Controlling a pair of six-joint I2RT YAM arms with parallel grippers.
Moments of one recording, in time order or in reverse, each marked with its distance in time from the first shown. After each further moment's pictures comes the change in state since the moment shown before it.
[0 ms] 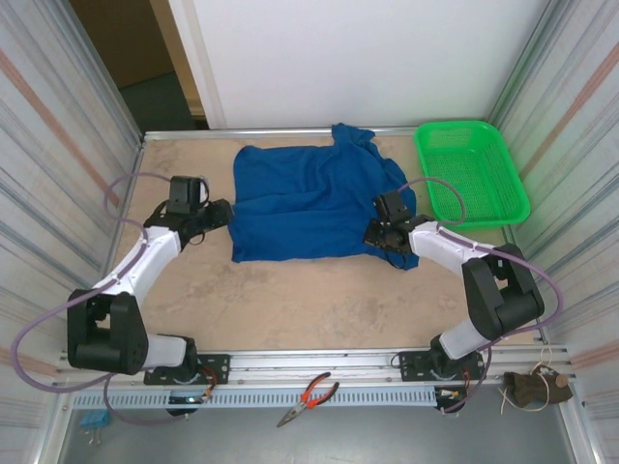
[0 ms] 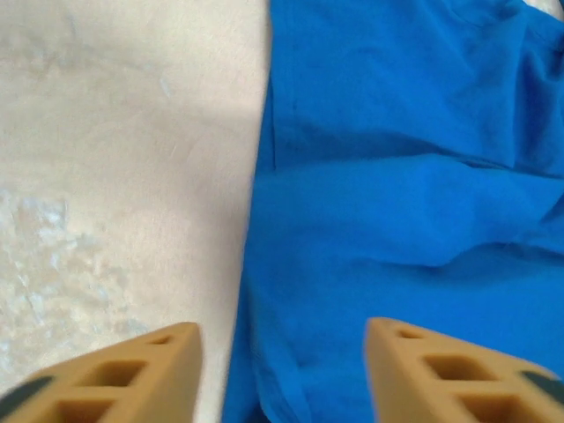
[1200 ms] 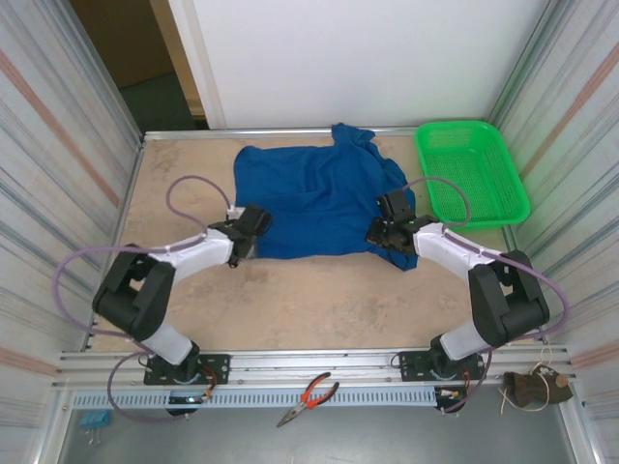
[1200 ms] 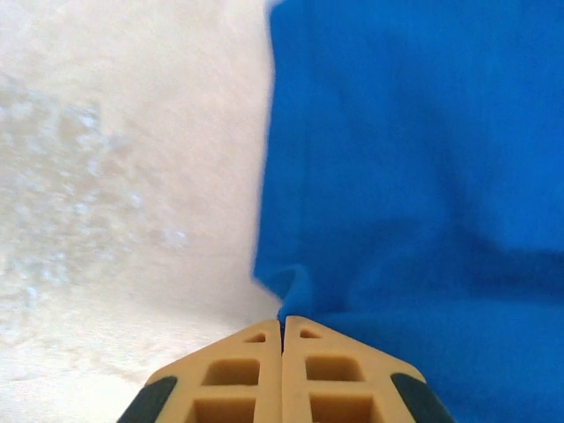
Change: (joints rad) left arm -0.337 0.143 -0.043 -0.079 -0.538 -0.018; right arm -0.024 -0.056 -0.005 -0.012 -0.005 0.004
